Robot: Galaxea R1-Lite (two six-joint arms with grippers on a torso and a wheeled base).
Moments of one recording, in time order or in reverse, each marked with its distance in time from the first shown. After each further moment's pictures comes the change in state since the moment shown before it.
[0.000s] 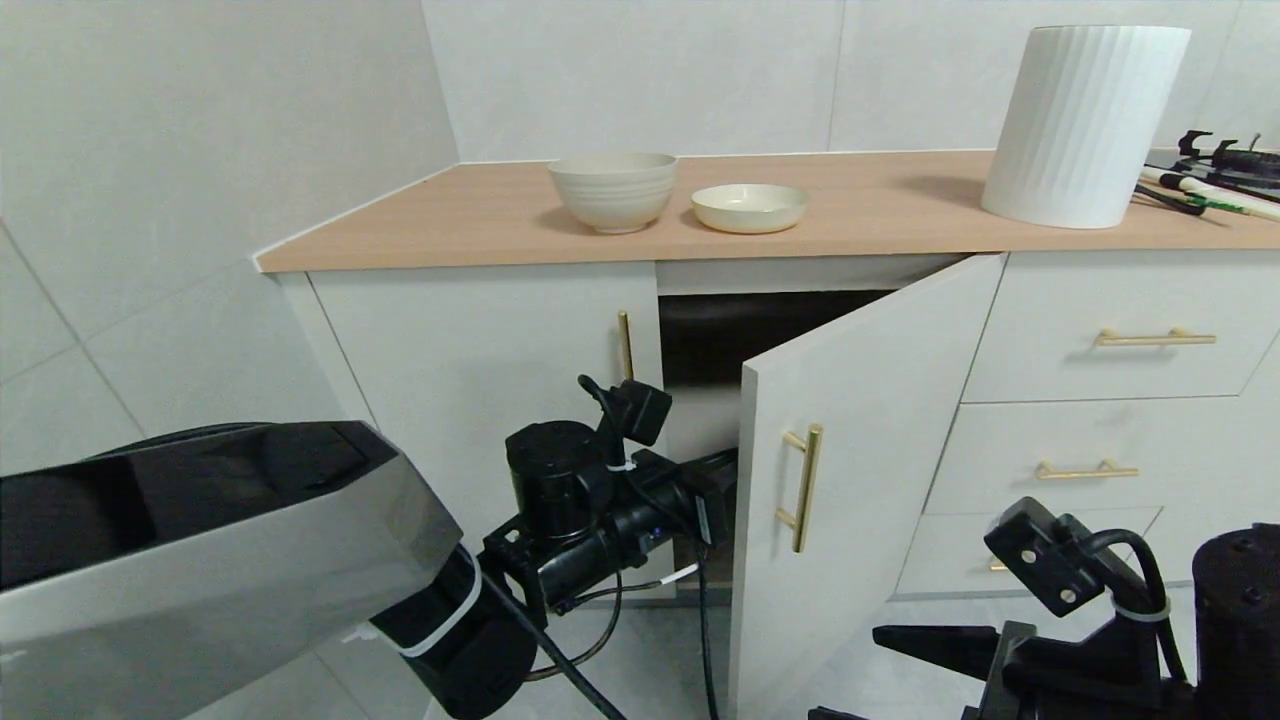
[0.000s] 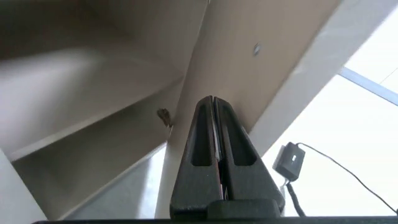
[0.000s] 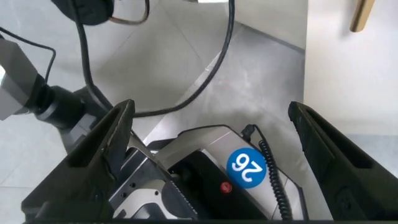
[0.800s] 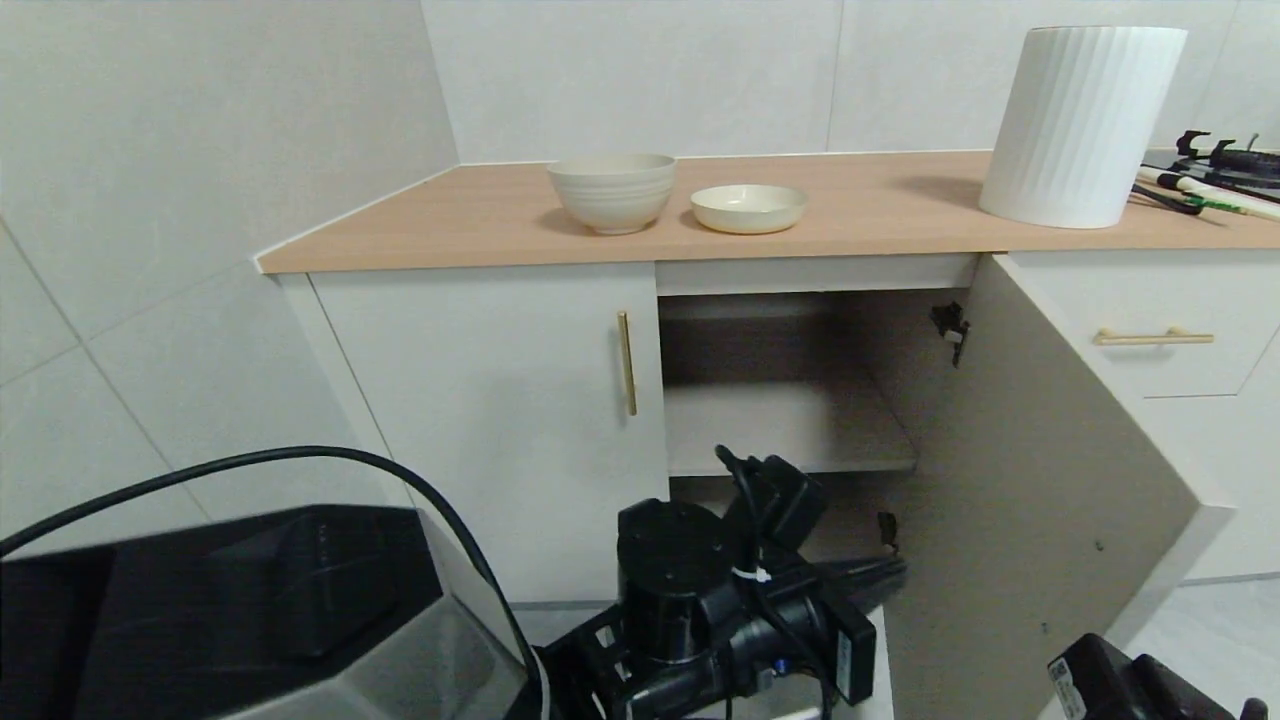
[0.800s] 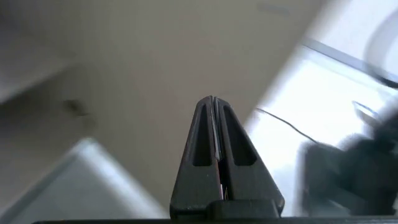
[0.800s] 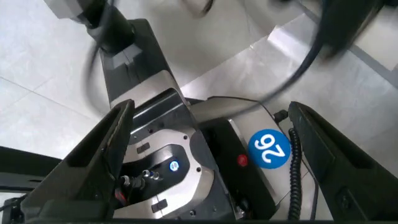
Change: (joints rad) left arm -0.265 -0.031 0.005 0.064 0.031 0.011; right arm 0.122 -0.119 0.133 -0.003 0.167 -0.158
